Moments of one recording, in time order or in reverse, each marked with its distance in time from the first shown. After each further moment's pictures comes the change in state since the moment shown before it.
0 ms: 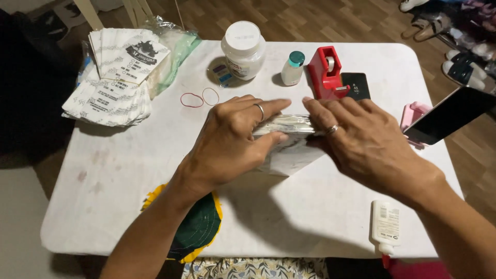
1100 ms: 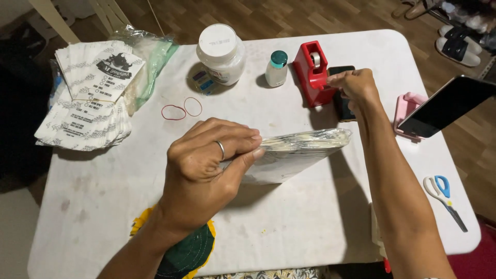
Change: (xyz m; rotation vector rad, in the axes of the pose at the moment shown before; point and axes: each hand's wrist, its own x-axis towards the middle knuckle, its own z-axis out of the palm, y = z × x) left_hand 0.015 0.015 0.000 -0.128 0.132 0.010; right_hand 0.088 0.173 0.202 1.292 0.242 1.160
